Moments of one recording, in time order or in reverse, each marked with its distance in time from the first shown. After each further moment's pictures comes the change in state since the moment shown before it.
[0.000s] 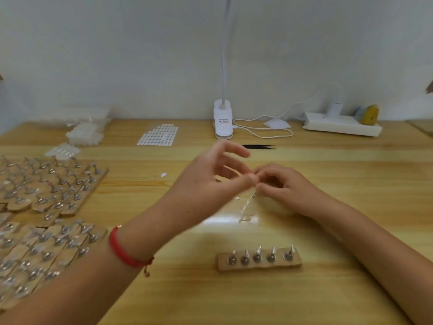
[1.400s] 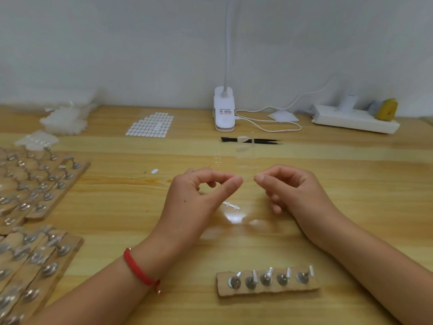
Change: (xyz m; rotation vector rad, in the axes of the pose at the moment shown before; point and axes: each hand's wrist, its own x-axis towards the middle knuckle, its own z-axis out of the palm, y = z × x) left_hand 0.007 -0.065 0.016 -0.063 0.349 -0.128; right_hand -0.007 -0.021 0.024 0.607 0.207 0.179
